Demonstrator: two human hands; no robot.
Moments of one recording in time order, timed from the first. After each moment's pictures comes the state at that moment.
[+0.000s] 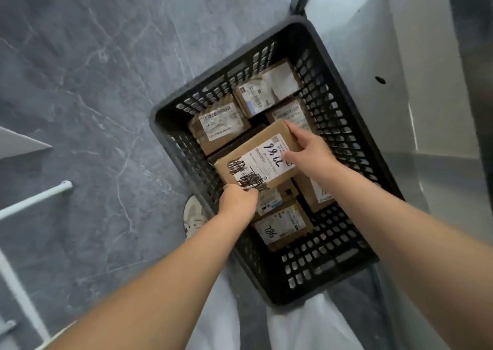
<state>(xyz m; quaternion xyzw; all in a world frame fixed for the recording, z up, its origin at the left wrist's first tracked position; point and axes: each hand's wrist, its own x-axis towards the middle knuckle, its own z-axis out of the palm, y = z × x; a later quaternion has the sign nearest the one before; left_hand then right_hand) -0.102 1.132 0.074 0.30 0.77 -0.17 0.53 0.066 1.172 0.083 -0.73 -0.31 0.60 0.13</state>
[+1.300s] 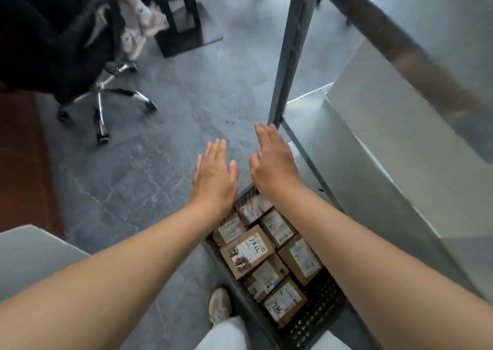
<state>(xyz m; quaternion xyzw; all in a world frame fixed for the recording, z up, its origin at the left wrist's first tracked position) -0.109 1.320 0.426 0.75 0.60 0.08 0.28 0.015 1.299 0.451 -0.77 -0.56 0.26 0.18</state>
